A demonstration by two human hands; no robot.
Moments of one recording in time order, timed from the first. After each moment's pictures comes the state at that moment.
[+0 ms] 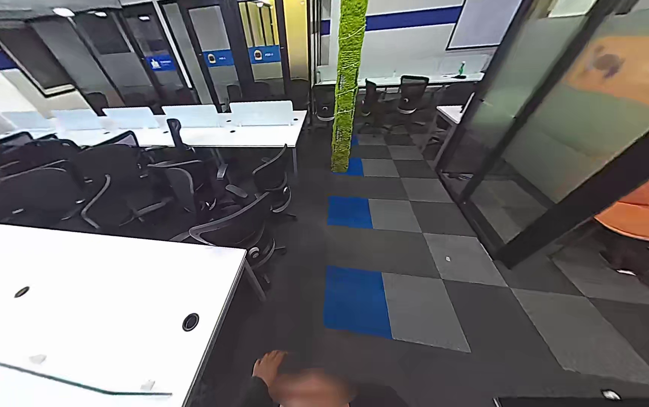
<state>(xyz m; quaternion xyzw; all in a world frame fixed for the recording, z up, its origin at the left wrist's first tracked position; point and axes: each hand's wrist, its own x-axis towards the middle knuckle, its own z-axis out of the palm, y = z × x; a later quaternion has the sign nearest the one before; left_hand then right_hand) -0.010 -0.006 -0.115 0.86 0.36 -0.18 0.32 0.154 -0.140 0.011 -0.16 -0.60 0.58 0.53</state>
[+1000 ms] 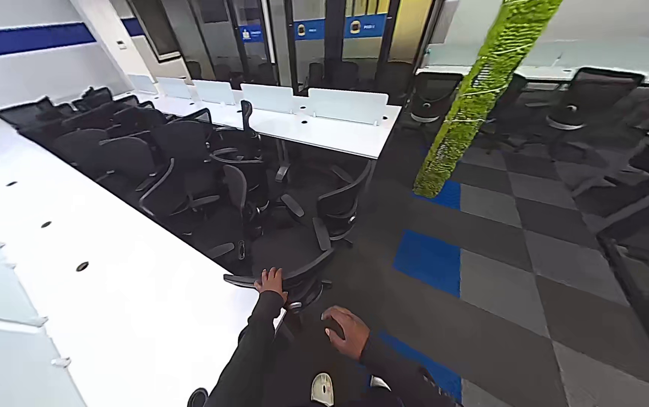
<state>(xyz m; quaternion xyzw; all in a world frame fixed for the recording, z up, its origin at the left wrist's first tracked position) 0.149 0.571 -0.090 0.72 0.66 -0.07 0.20 0.378 0.391 -0.037 -0.55 -0.72 0.36 0.21</state>
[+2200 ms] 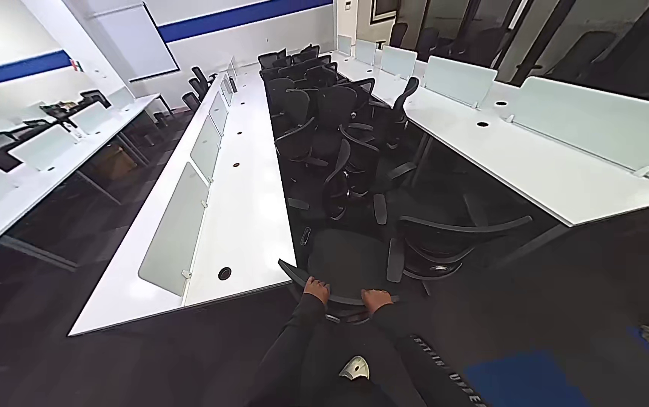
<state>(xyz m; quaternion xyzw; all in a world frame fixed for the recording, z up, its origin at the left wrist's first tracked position) 0.346 0.519 -0.128 0.61 0.75 -0.15 0.22 0.540 0.604 -0.110 -0.41 -0.86 0.17 -0.25</state>
